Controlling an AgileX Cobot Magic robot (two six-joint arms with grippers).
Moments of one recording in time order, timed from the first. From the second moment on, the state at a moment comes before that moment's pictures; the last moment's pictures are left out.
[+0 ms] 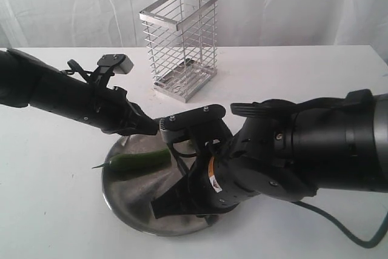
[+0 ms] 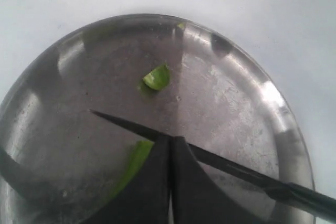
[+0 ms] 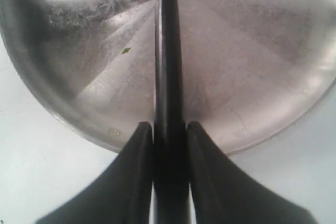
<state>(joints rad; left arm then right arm) -0.21 1.82 -1.04 -1.29 0.68 1.35 0.93 1.61 -0.88 -0.30 0.48 0.71</state>
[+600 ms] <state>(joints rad) -0.21 1.78 -1.04 -1.28 0.68 1.34 0.94 1.65 -0.88 -0.17 0.51 0.65</state>
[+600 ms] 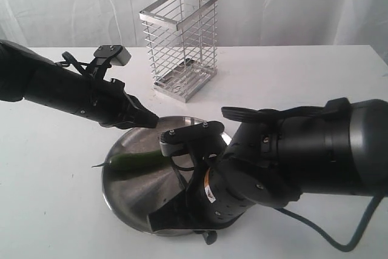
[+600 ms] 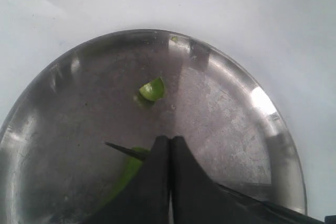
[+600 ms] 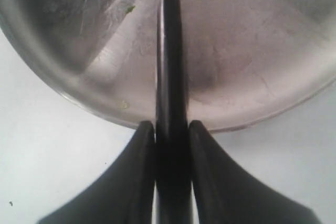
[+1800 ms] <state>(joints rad) -0.21 1.78 -1.04 -1.28 0.70 1.33 0.94 1.66 -0.88 -0.23 0.46 0.71</state>
